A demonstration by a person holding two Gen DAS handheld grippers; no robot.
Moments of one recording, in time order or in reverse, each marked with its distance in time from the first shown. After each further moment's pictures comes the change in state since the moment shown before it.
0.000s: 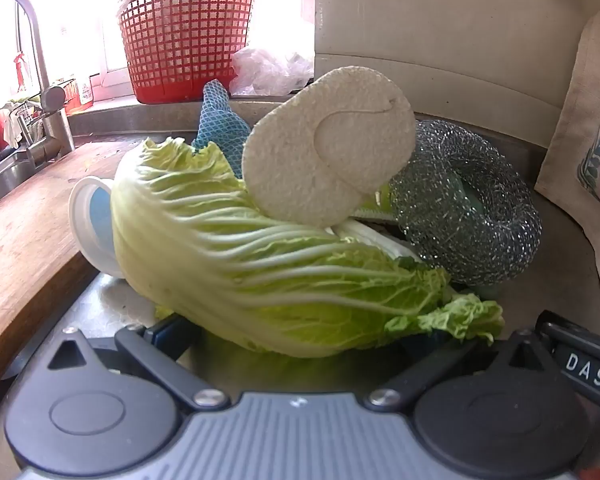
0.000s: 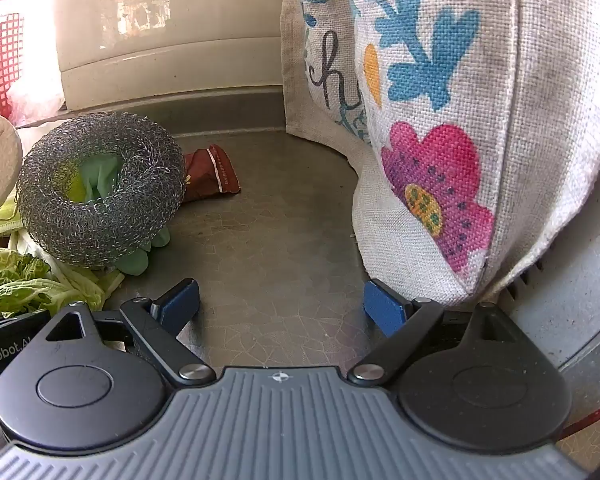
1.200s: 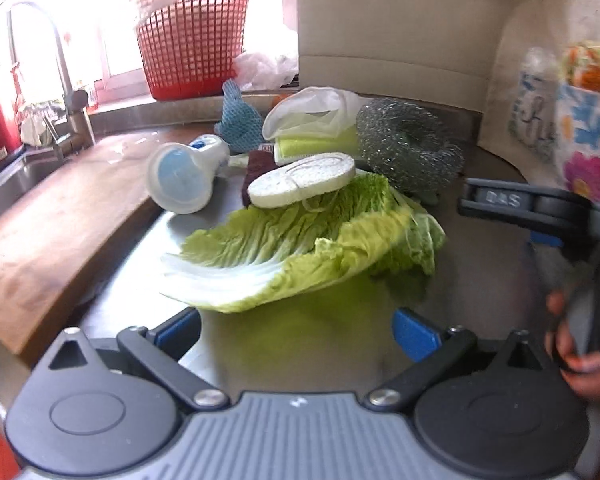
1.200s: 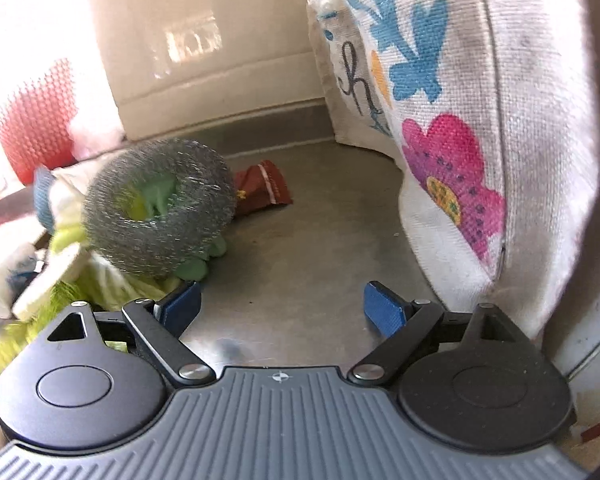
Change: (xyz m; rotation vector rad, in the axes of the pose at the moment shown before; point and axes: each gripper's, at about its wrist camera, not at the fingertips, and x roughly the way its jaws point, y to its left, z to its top) left arm -0.099 0.030 -0.049 0.095 0.018 -0.053; right arm -0.044 -0.036 -0.022 0.064 -0.060 0.272
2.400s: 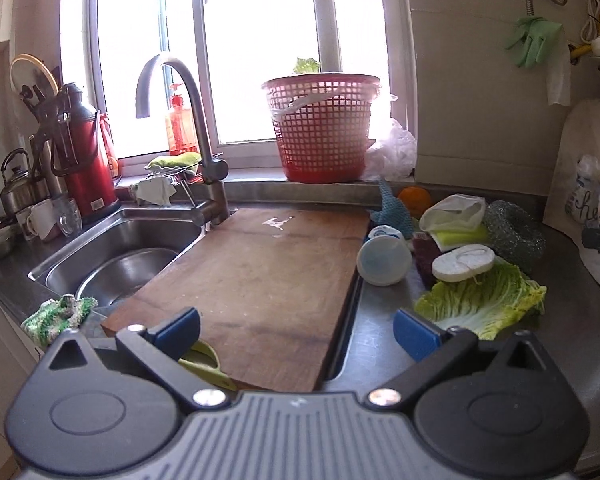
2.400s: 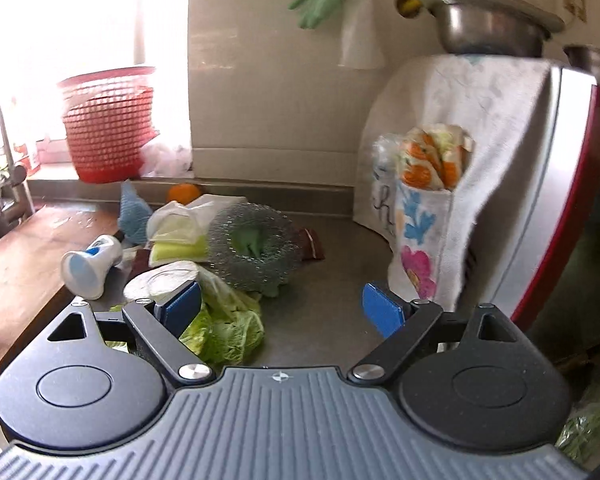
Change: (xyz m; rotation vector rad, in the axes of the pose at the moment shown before) left arm -0.096 0.162 0.009 -0.026 -0.198 0.127; right arm -0.172 0.126 0.006 -0.241 -0.089 -0.143
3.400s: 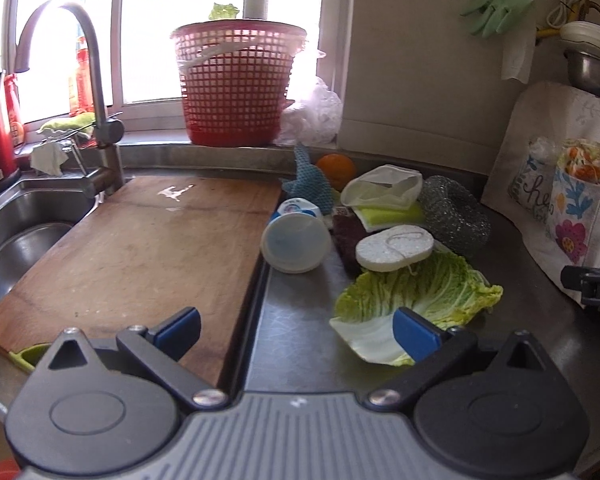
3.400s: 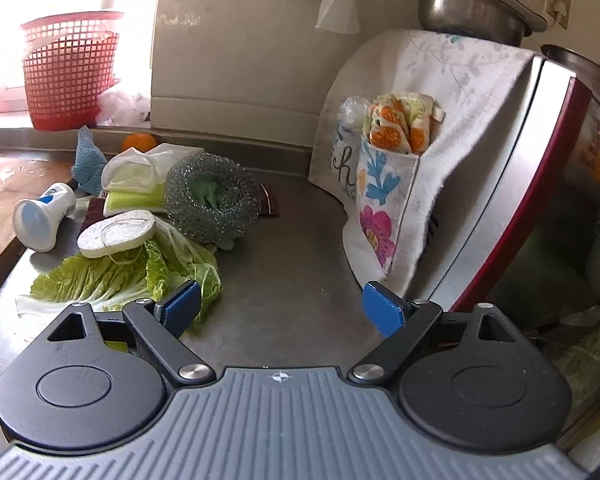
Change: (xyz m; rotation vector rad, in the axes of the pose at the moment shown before) left arm 0.068 -0.031 0.008 -0.003 0.107 -0.288; right arm 0.023 0.002 -0.014 -0.016 0.135 -0.181
